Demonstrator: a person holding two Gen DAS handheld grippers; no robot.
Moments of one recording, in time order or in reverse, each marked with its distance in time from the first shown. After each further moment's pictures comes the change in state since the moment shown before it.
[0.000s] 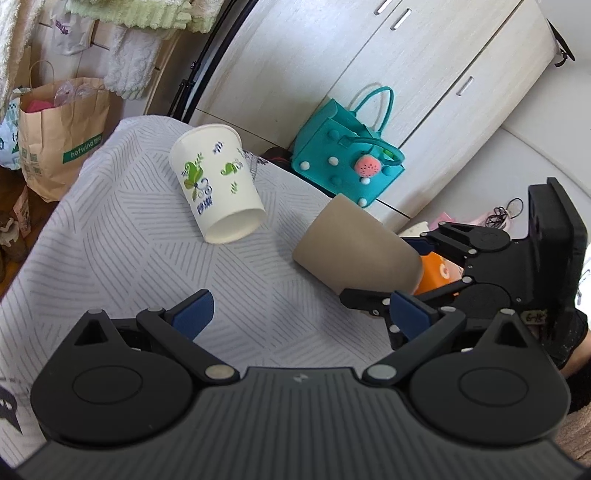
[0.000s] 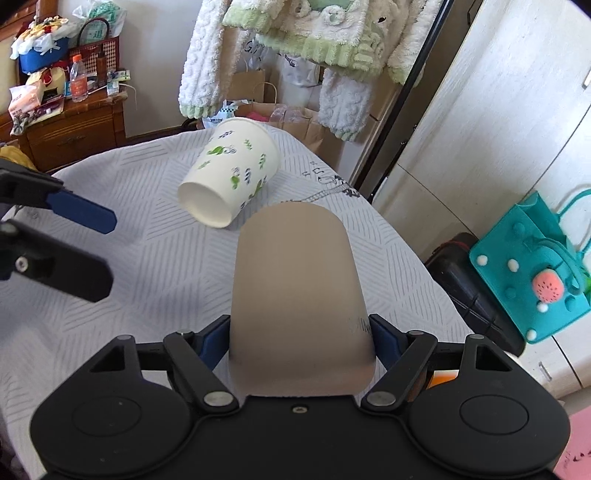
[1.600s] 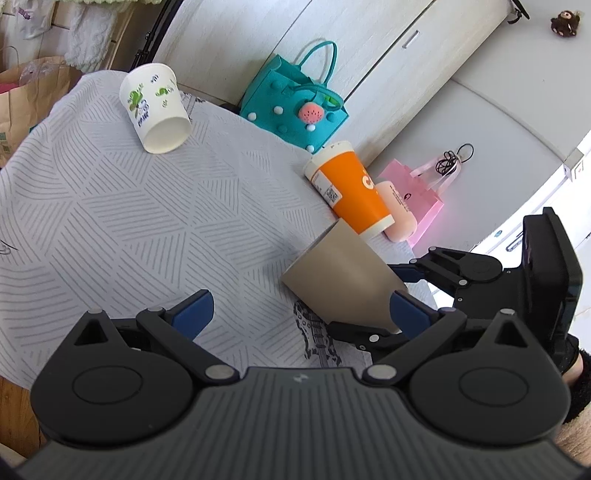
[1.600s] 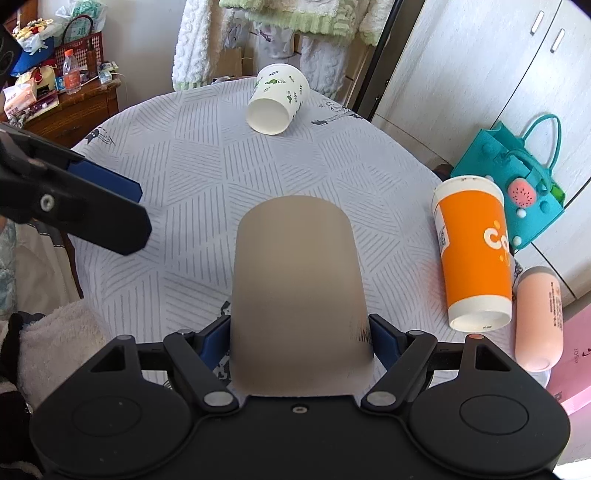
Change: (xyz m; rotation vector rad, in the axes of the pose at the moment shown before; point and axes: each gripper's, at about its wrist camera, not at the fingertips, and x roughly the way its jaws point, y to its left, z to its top) left arm -0.049 -0.047 -0.069 0.070 0.127 -0.110; right arm -0.076 0.073 -0.092 0.144 0.076 -0.049
